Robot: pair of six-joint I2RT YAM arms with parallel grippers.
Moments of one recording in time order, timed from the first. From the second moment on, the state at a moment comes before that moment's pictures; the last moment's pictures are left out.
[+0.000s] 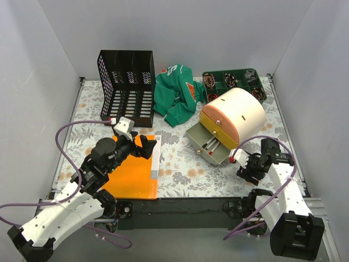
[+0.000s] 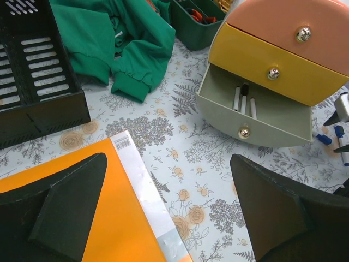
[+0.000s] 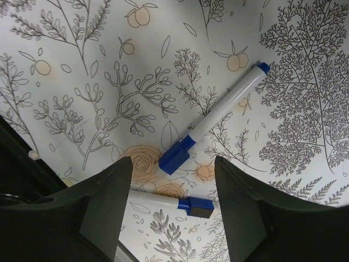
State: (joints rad) left arm -0.70 0.60 0.65 -0.23 -0.11 -0.24; right arm -0.09 0.85 0.52 -1.00 -0.35 -1.27
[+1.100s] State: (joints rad) left arm -0.70 0.60 0.65 -0.22 -0.12 -0.22; right arm -0.10 0.92 0.47 -0.89 -0.38 -1.36
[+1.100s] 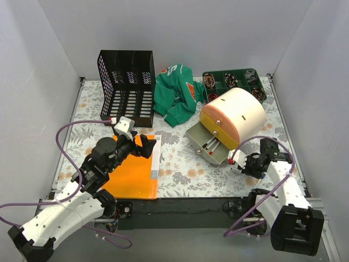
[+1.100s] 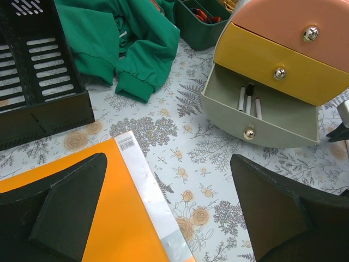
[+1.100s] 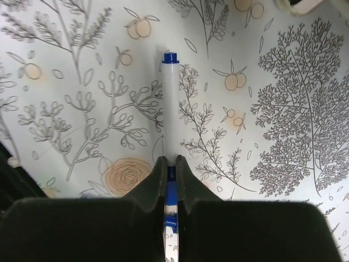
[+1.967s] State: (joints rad) left arm -0.68 0.62 0.64 -0.22 -0.12 -0.22; right arm 0.22 0.92 0.76 -1.12 -0.64 -1.18
